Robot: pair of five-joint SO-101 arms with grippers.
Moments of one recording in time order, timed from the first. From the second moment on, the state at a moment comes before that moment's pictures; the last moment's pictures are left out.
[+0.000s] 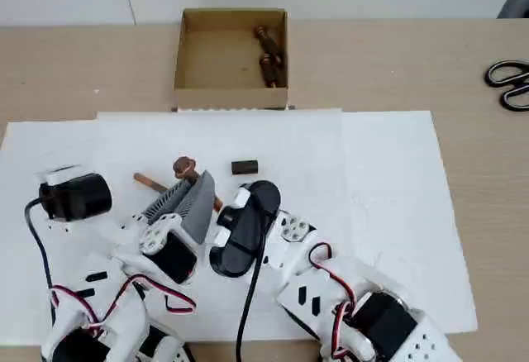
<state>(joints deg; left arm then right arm) 23.8 -94.7 57.9 60.6 44.5 -50.9 -76.4 55.3 57.8 11.8</state>
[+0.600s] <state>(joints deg) 35.3 -95.1 57.6 74.4 36.3 -51.3 -76.3 55.6 58.0 14.4</state>
